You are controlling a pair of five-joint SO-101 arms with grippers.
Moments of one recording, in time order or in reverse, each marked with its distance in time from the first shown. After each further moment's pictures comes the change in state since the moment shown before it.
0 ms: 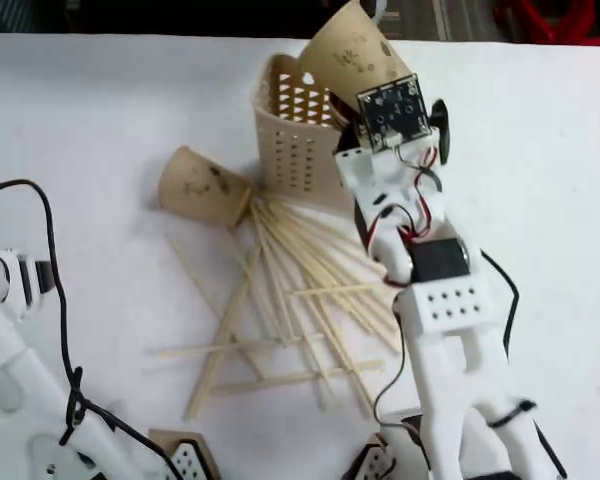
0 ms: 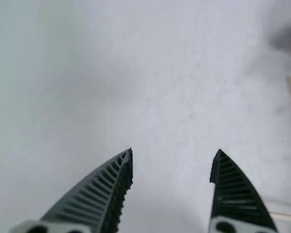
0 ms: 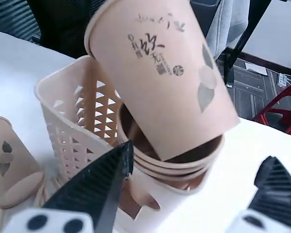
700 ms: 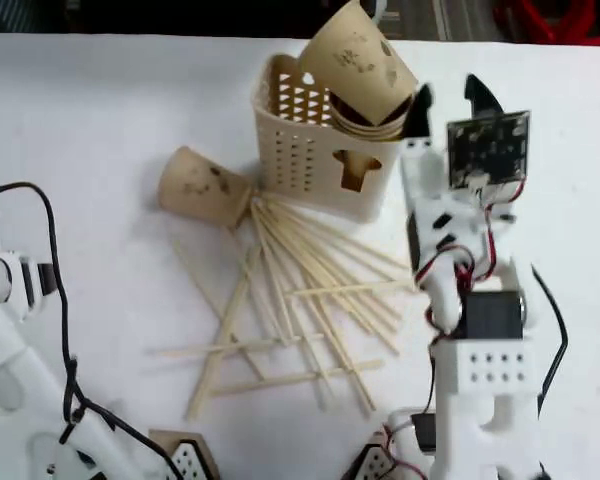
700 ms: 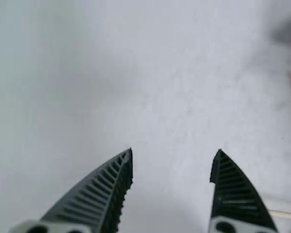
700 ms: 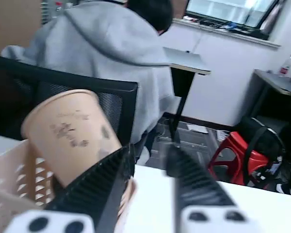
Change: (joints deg) left arm 0.0 -0.1 2.1 -0.9 0.0; right arm 10.2 -14.5 0.0 -4.8 0.0
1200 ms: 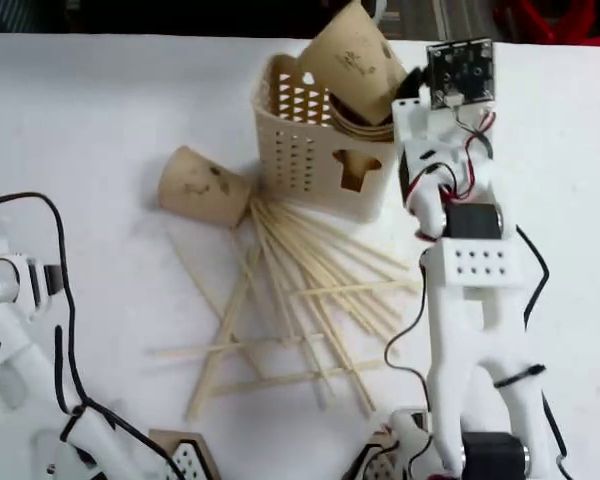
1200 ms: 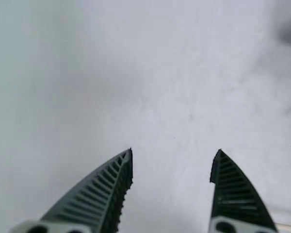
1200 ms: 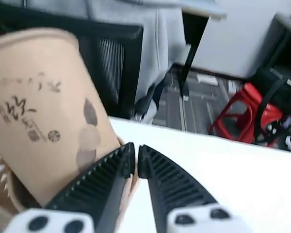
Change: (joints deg) left arm 0.0 0.0 6.7 -6.9 0.0; right arm 0.9 26.8 -10.4 -3.5 0.1
